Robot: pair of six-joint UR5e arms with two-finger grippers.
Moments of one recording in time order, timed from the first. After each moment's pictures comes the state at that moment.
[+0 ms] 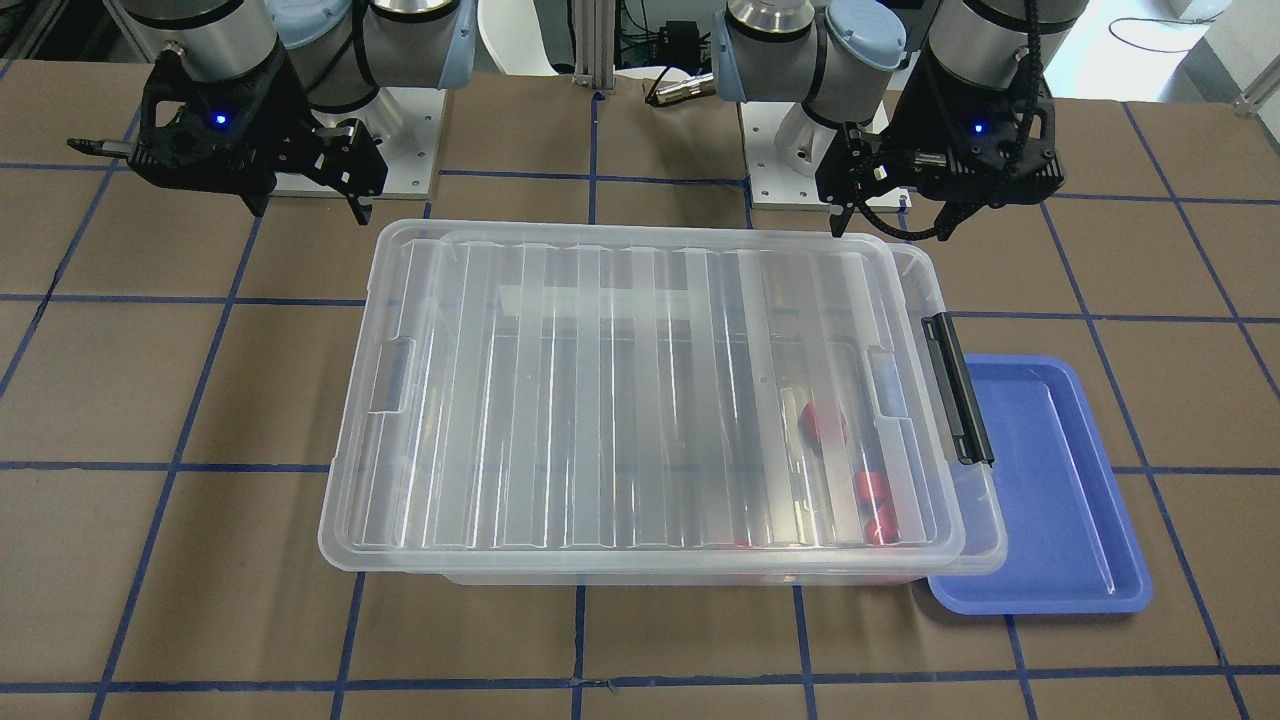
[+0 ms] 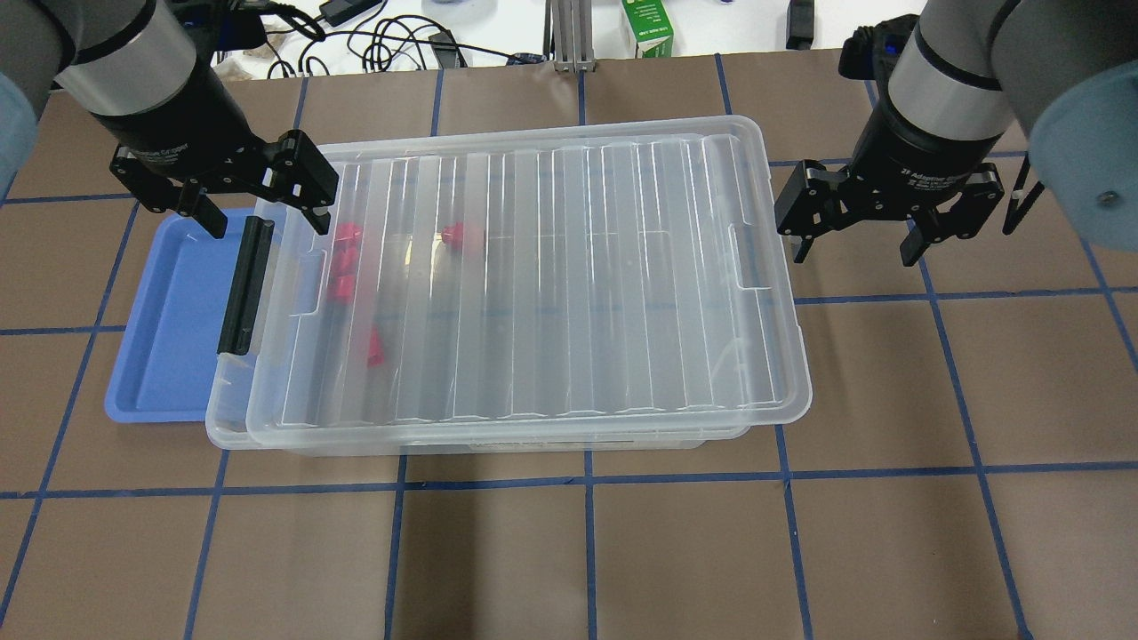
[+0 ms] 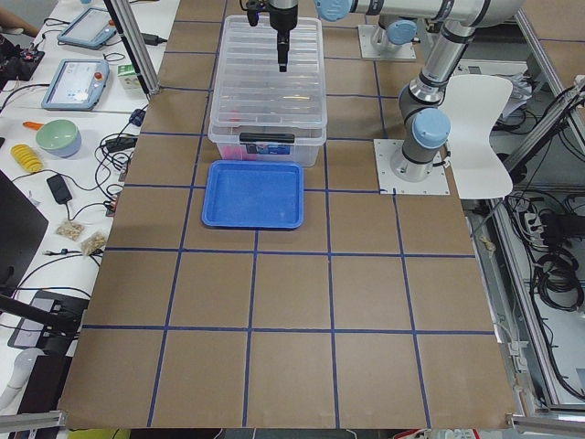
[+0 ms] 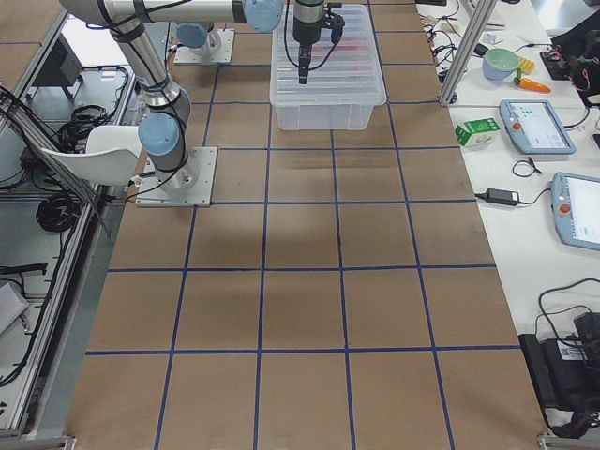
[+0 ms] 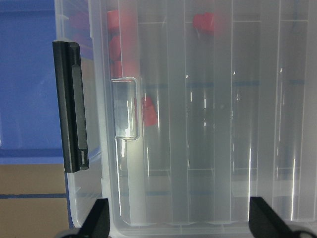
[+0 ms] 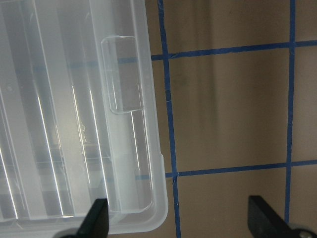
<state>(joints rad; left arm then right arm) -1.54 -1.52 -1.56 -1.63 1.57 0.04 1.57 -1.66 1.66 -1.53 -1.56 0.08</state>
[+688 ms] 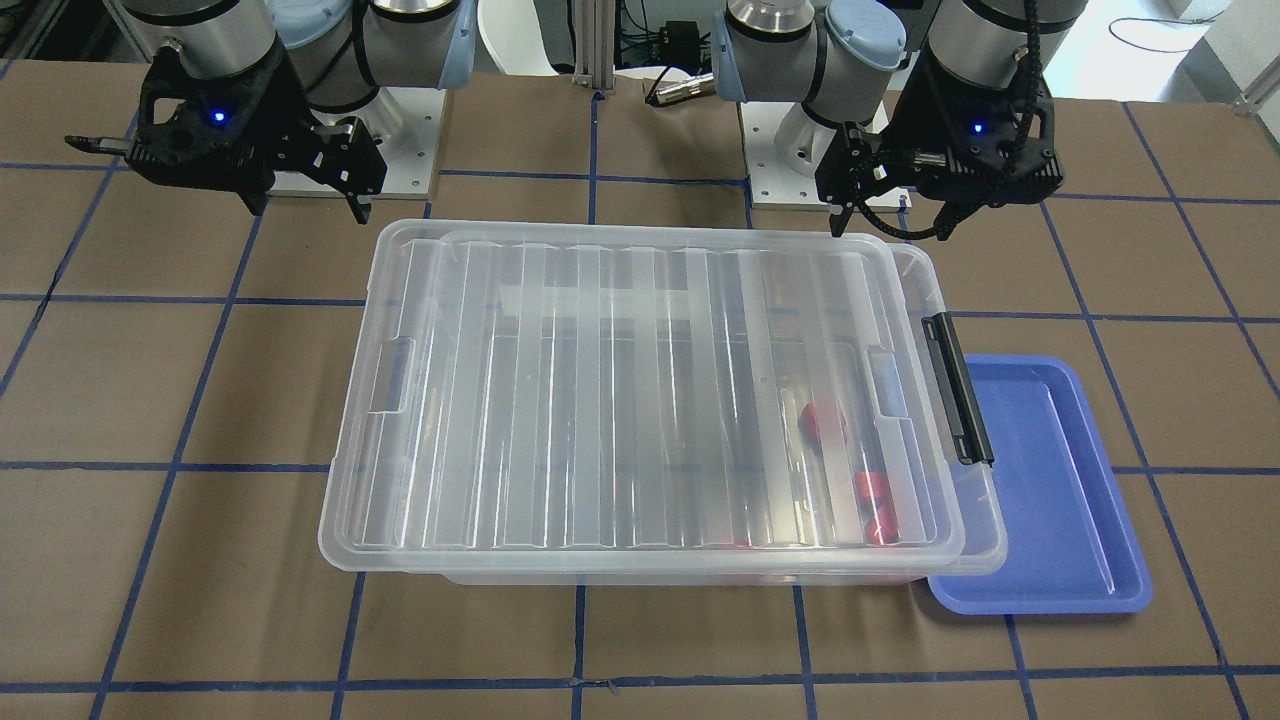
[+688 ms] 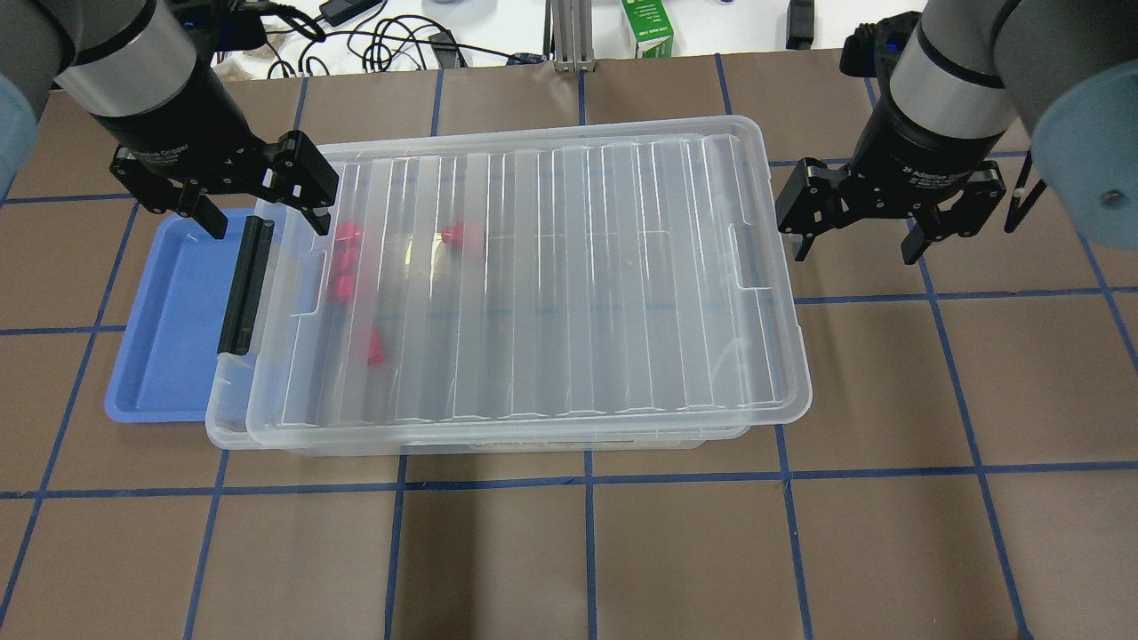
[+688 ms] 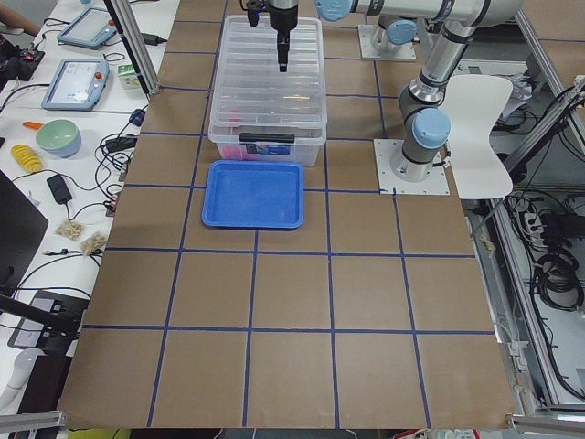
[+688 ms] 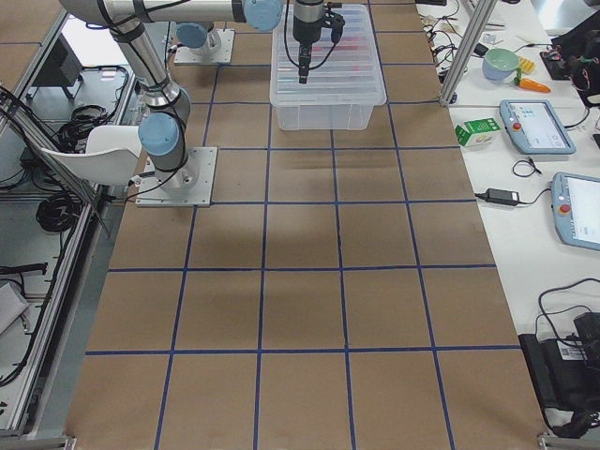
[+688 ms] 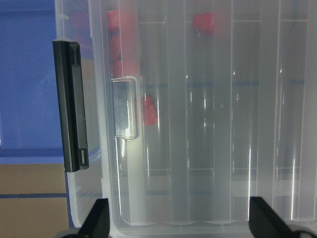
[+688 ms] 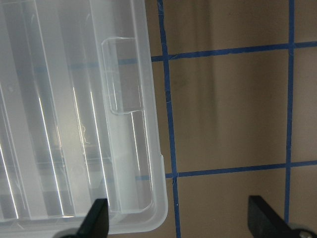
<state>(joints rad) -1.54 -1.52 -1.56 -1.63 1.57 0.04 1.57 -1.66 1.66 -1.53 -1.56 0.08</state>
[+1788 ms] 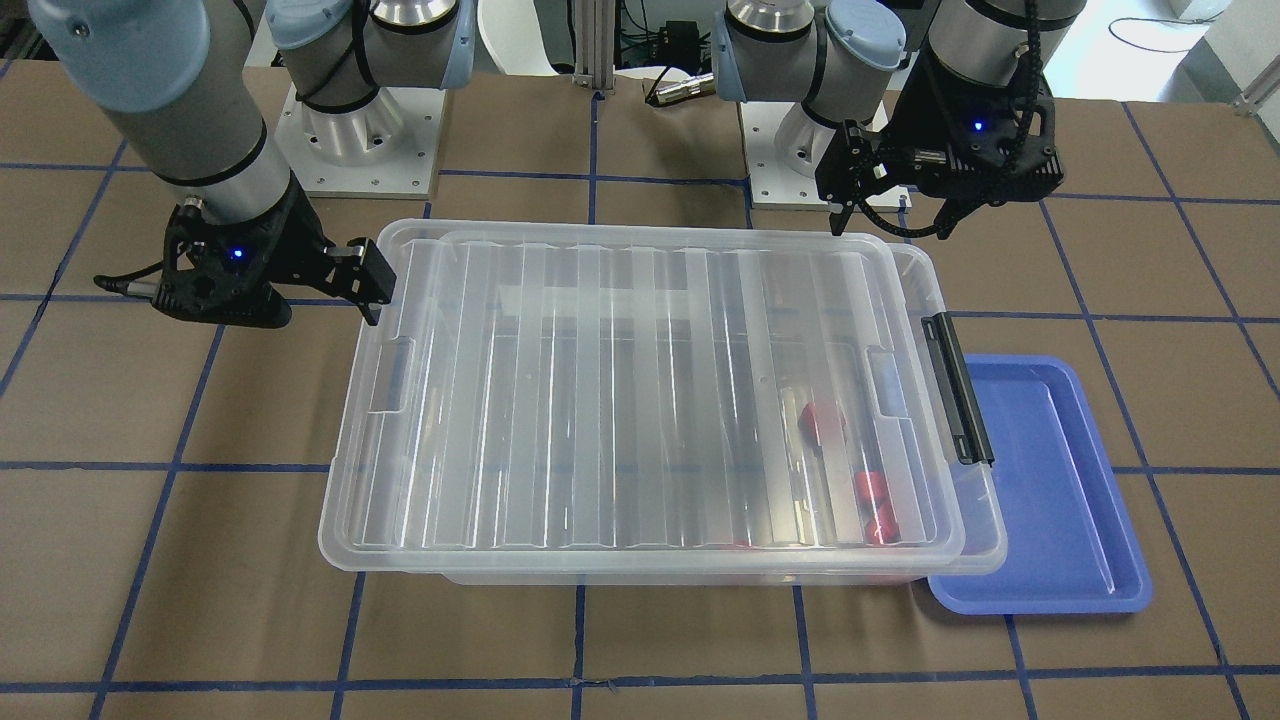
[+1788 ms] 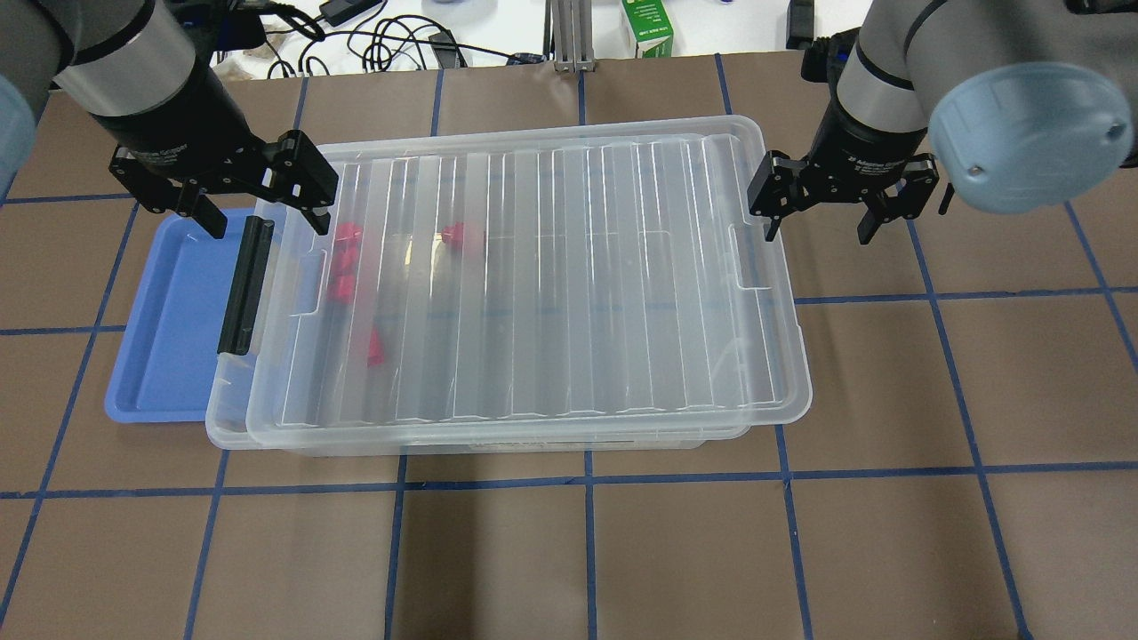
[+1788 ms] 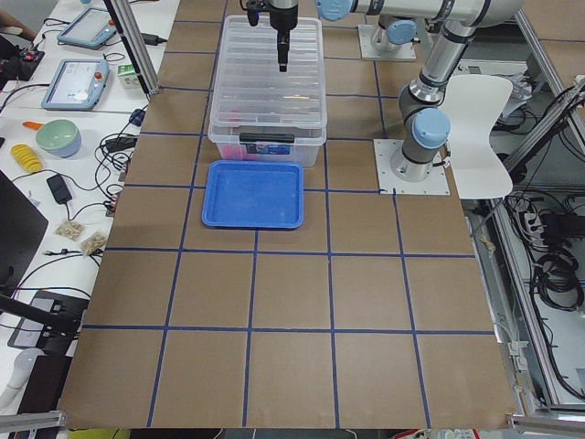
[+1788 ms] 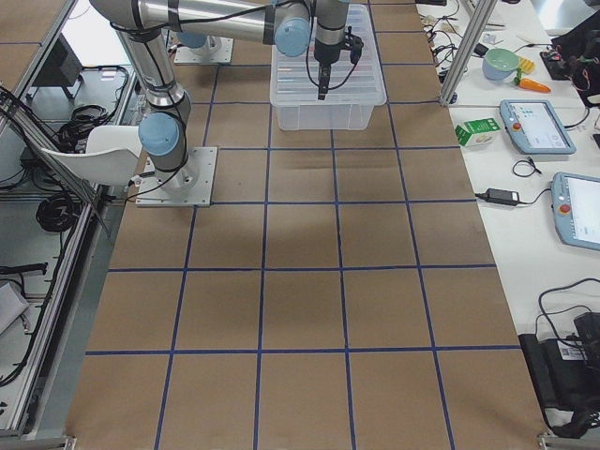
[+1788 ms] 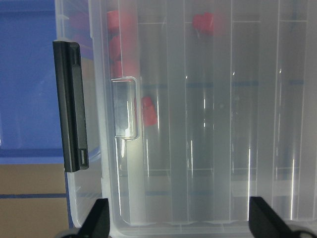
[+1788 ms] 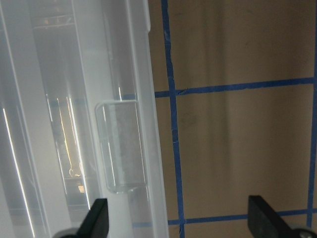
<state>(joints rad) -1.54 -1.52 -1.56 -1.63 1.57 0.04 1.57 -1.48 1.67 -1.72 -1.56 0.08</state>
